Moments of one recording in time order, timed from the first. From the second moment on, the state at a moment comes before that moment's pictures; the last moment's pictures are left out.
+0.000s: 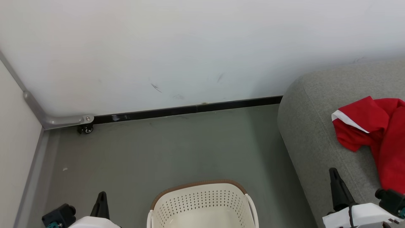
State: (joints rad) left arm 0.00 0.12 -0.14 0.33 -0.64 0.16 -0.12; right arm 0.01 -0.03 -0.09 0.36 0.57 0.12 -0.06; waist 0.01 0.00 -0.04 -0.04
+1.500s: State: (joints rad) left arm -0.03 0.07 0.01 0.30 -1.27 -0.03 0.04; right arm -0.03 -0.03 -0.12 0.31 1.25 0.12 0.05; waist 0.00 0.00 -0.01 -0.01
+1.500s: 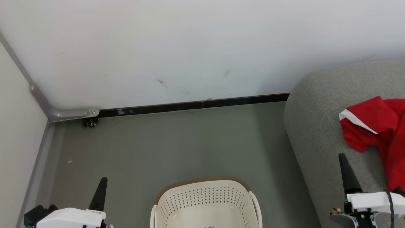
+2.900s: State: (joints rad) left arm -0.07 0.04 0.09 0.29 -1.60 -0.12 0.11; right arm -0.07 -0.04 -0.14 0.28 1.60 0.12 0.11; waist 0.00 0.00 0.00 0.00
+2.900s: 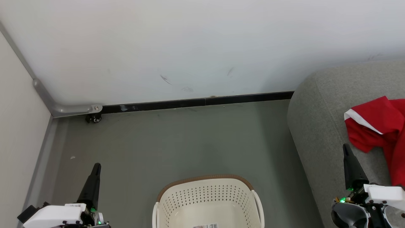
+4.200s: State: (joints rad) left arm -0.07 0.04 0.09 0.29 -1.60 -0.12 0.11; right arm -0.07 -0.04 -0.14 0.28 1.60 0.12 0.11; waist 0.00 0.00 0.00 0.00
